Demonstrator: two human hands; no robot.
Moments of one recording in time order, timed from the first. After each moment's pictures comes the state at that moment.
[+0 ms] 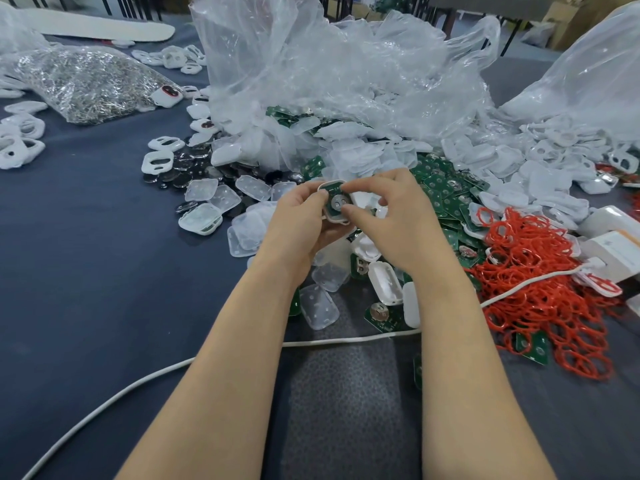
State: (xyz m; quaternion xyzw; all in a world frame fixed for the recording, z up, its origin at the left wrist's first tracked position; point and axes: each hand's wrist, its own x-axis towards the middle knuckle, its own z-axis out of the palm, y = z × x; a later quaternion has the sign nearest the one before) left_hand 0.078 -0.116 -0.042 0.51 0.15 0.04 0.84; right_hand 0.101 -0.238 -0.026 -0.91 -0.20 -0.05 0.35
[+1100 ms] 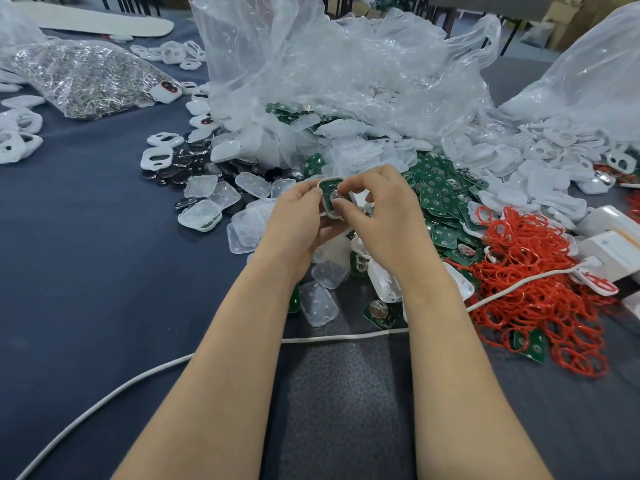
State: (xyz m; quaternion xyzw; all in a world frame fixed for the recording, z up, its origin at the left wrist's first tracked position) left_hand 0.080 -0.115 -0.044 0.51 0.14 0.04 0.85; right_hand 0.102 -0.227 -0.036 -0.89 -0.23 -0.11 0.38
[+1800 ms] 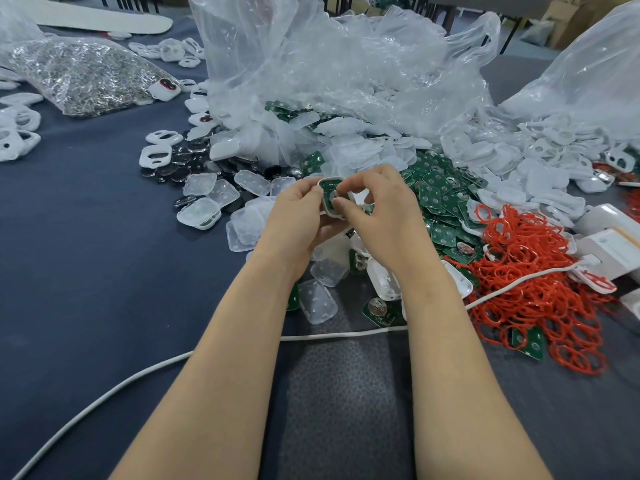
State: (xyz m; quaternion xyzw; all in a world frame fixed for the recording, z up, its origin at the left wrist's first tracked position) left_hand 0.080 -0.114 -0.046 0.52 0.14 0.04 0.84; right_hand 0.106 -0.229 -0.040 -0.89 -0.22 -0.10 0.38
